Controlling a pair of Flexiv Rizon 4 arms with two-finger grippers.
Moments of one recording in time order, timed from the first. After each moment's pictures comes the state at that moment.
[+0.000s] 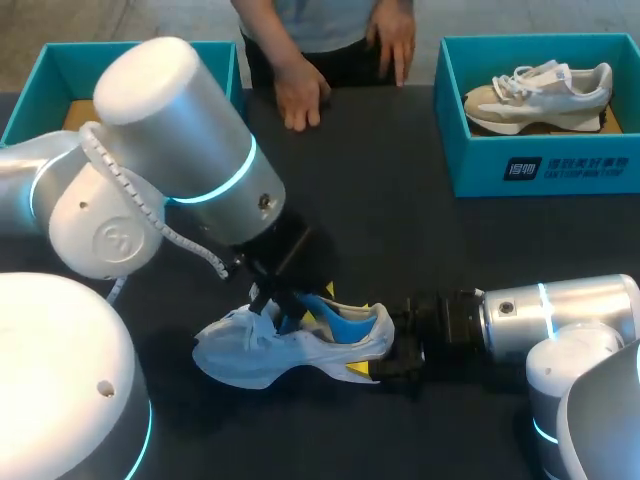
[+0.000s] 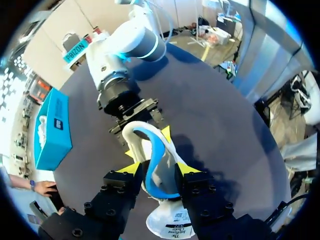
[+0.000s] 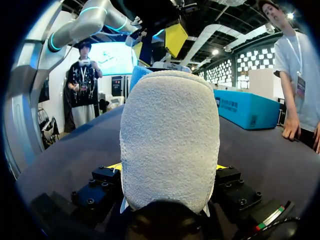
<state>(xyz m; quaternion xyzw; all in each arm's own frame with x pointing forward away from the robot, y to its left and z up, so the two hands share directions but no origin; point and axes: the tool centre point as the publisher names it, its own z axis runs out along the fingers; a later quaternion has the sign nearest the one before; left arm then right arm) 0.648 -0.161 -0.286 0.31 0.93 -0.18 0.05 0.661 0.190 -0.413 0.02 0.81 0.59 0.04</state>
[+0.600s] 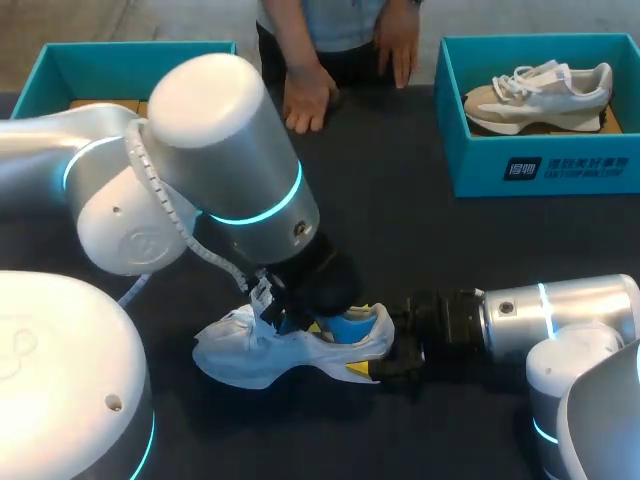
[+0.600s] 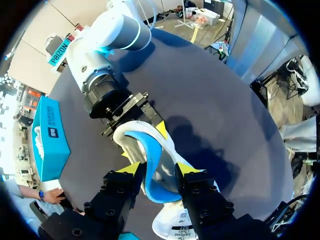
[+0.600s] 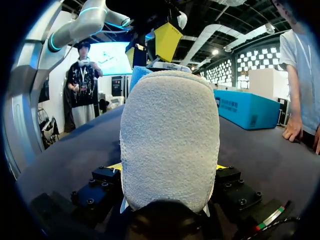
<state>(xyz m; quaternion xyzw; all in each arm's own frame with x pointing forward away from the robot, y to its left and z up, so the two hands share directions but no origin) 0.644 -0.169 -0.295 0.36 0.92 -0.11 0.07 0.661 0.190 -0.413 0.02 0.81 0.59 0.04</state>
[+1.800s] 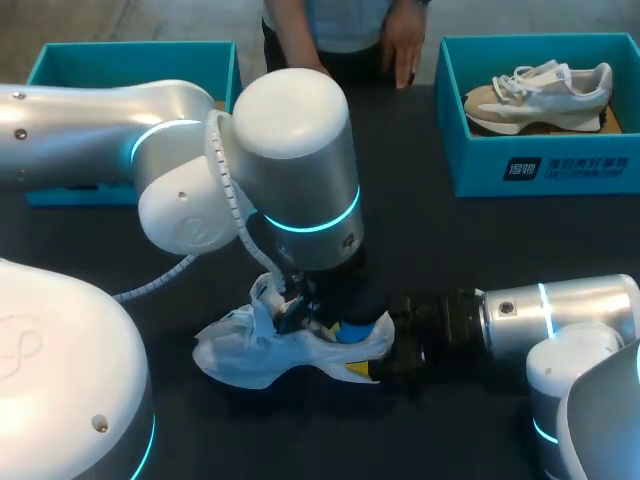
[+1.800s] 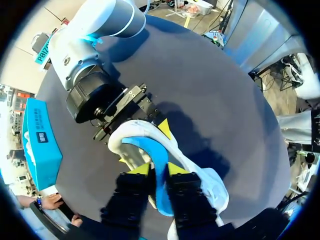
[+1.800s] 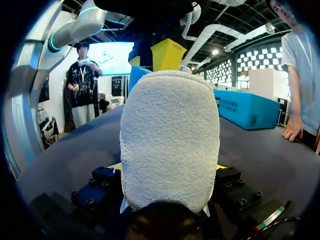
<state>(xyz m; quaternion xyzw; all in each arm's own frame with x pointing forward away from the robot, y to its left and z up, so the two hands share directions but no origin) 0.651 -0.188 -0.320 0.38 0.92 -0.05 0.05 0.661 0.190 -0.413 0.02 0.81 0.59 0.04</state>
